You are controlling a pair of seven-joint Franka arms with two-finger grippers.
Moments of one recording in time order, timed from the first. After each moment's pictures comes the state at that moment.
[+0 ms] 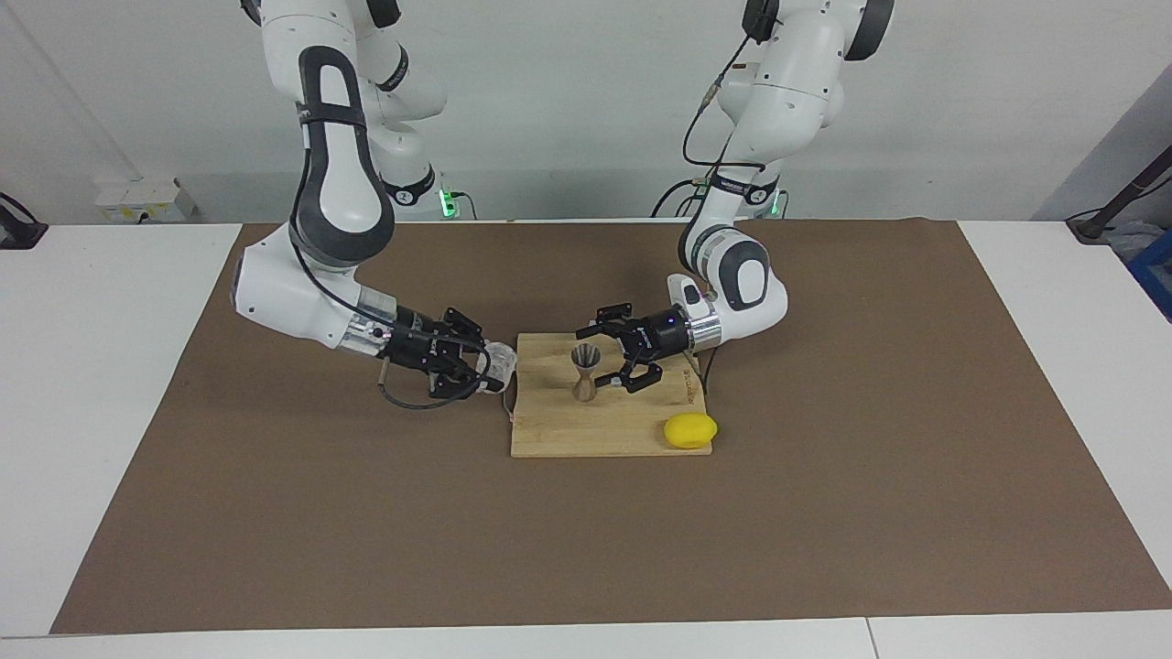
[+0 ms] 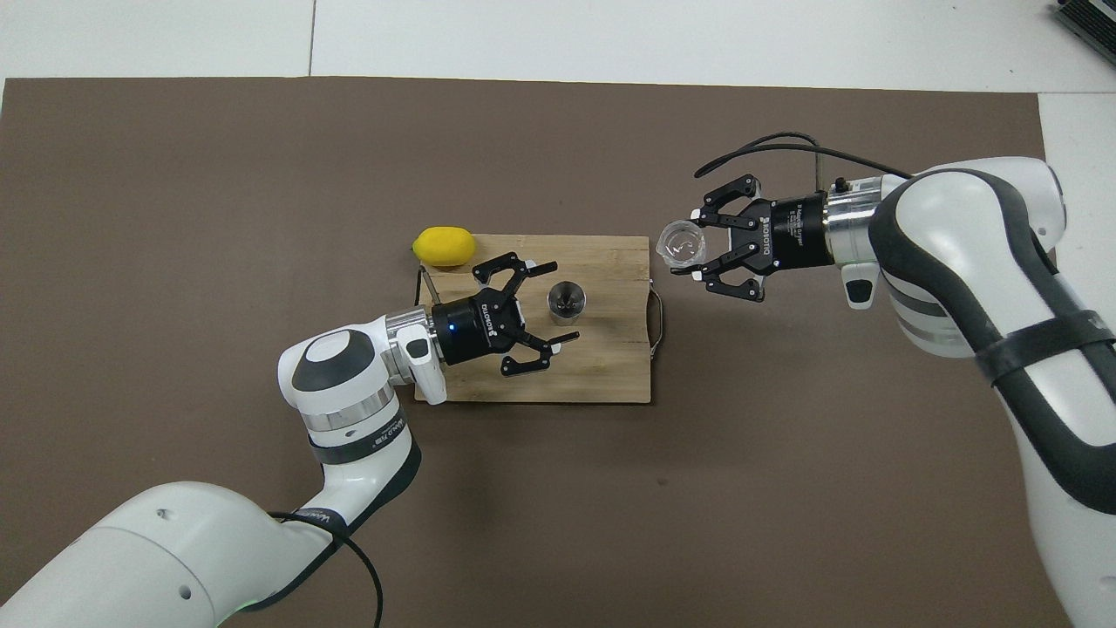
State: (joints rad) left arm -0.37 0.39 -0.08 -2.11 -2.11 2.00 2.59; right arm 0.12 0.30 0.01 -1.82 1.03 2.01 1.12
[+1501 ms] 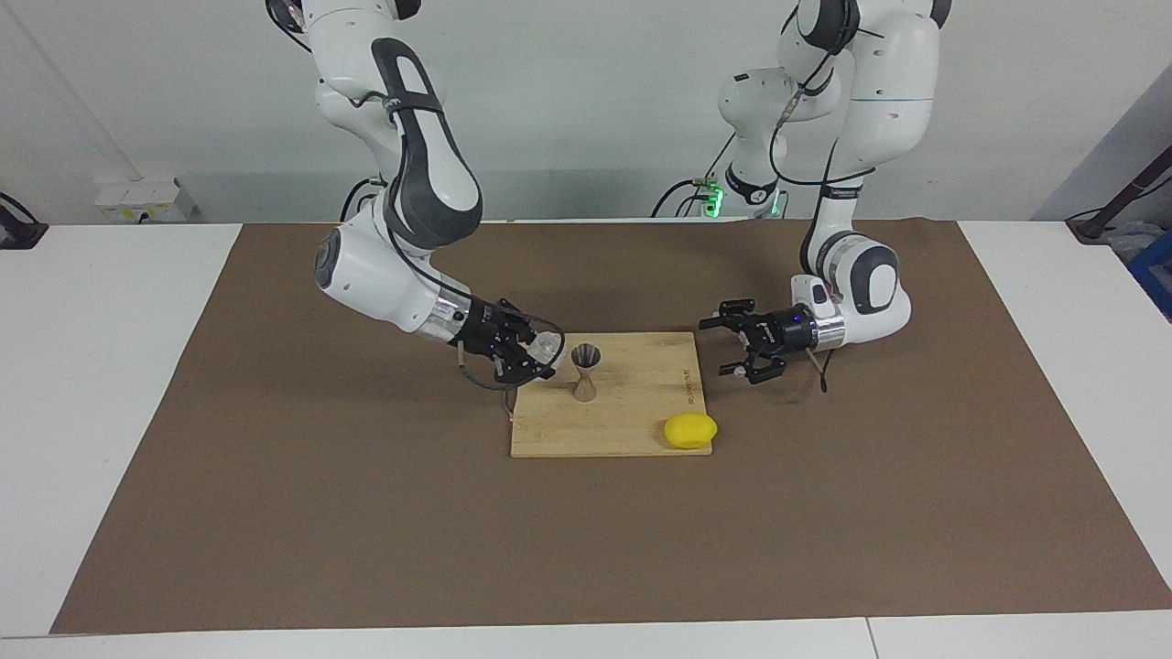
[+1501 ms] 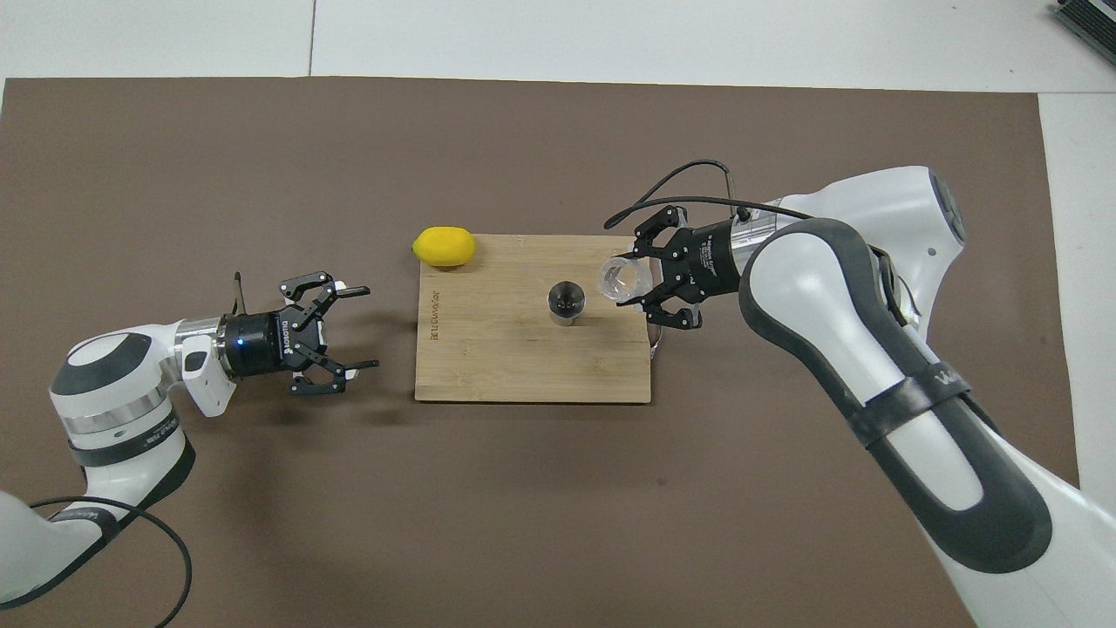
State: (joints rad) left arm 0.18 0.34 -0.06 -2.23 -1.51 1.61 2.61; right arm 0.27 0.29 0.00 -1.84 0.87 2.14 1.23
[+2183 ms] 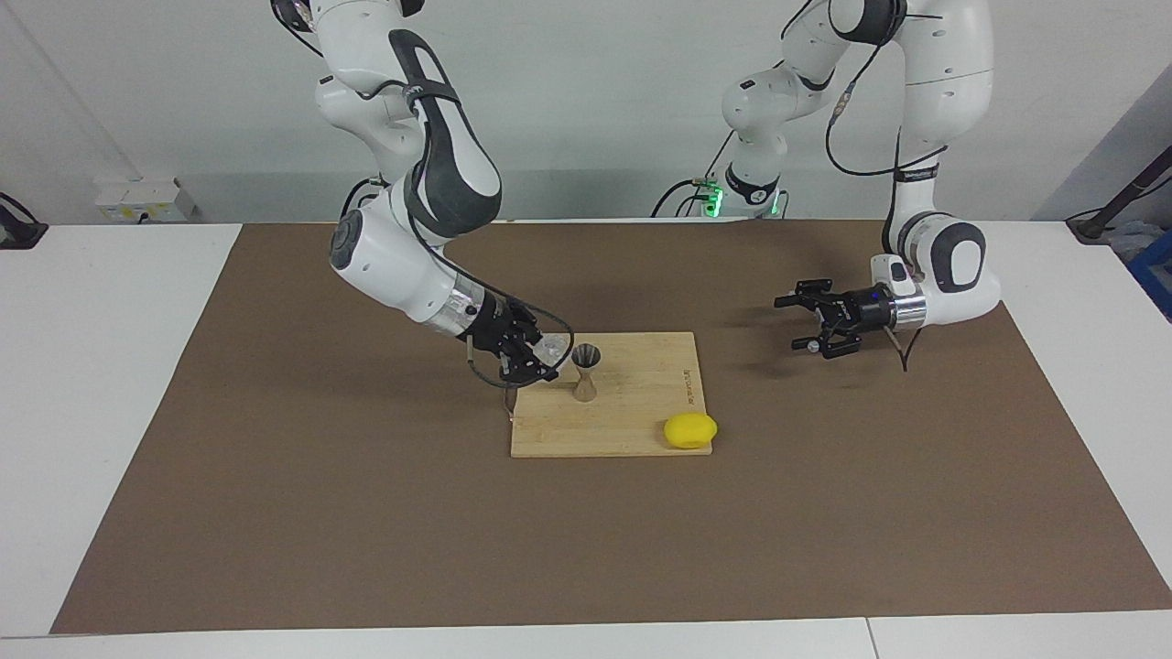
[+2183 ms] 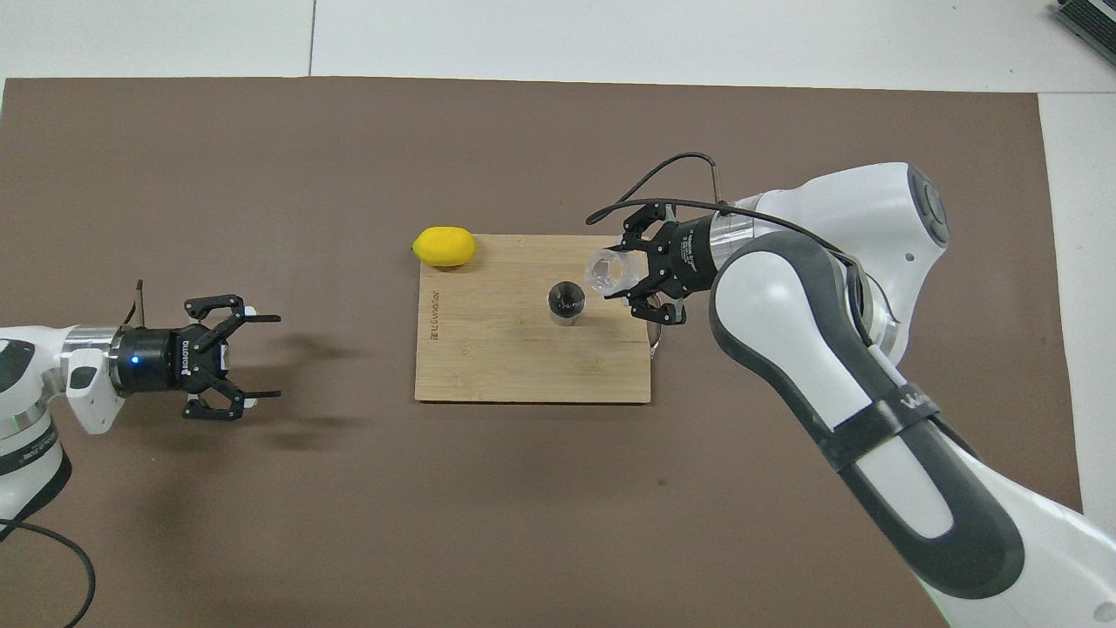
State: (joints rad) left arm 0.39 0.31 -0.06 -2.16 -1.16 1.53 2.58; right arm 0.32 0.28 0.00 -1.81 0.80 2.20 1.35
